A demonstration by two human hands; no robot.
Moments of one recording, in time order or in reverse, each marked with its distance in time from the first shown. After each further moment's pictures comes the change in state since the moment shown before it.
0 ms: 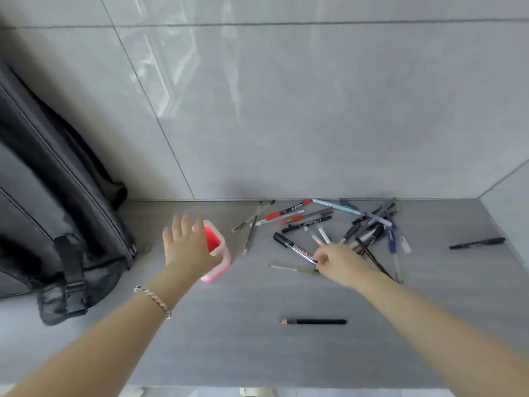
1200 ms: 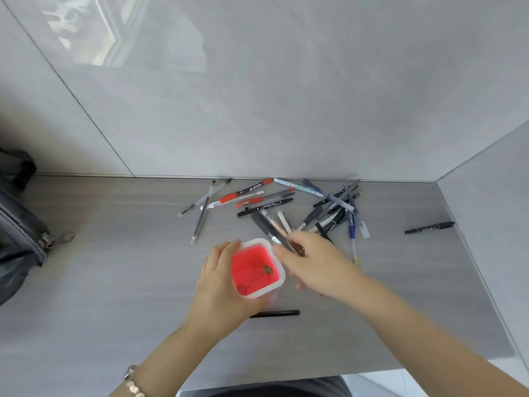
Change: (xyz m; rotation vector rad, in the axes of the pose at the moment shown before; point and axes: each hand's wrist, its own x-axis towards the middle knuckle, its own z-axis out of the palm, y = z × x) left_hand -0.073 0.111 0.030 -0.882 -0.106 0.211; right_hand -0.054 -0.047 -0.063 0.369 -0.059 0.064
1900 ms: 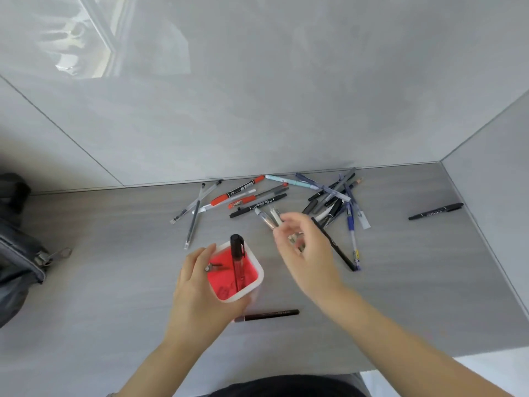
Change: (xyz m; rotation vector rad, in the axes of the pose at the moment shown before) left_hand -0.003 0.002 0.001 0.051 0.102 -0.087; right_hand 0.027 0.060 0.026 0.330 0.468 -0.256
